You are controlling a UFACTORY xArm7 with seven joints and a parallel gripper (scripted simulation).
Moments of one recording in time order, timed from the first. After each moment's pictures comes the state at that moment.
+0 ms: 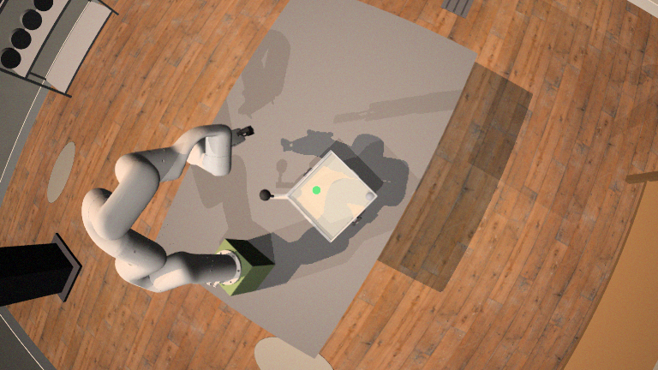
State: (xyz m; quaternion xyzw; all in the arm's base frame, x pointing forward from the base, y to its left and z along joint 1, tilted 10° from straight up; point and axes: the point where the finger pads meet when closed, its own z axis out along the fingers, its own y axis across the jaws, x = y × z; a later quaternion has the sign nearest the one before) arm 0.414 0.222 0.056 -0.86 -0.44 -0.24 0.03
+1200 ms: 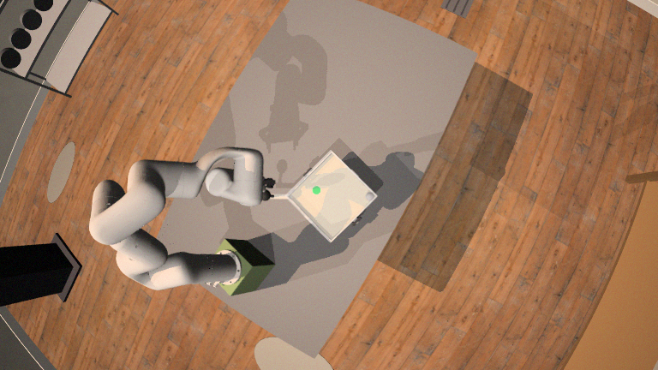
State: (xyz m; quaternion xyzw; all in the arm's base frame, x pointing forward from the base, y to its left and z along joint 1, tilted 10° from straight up) arm 0.321 0.051 0.054 -0.94 -0.33 -0.07 0.08
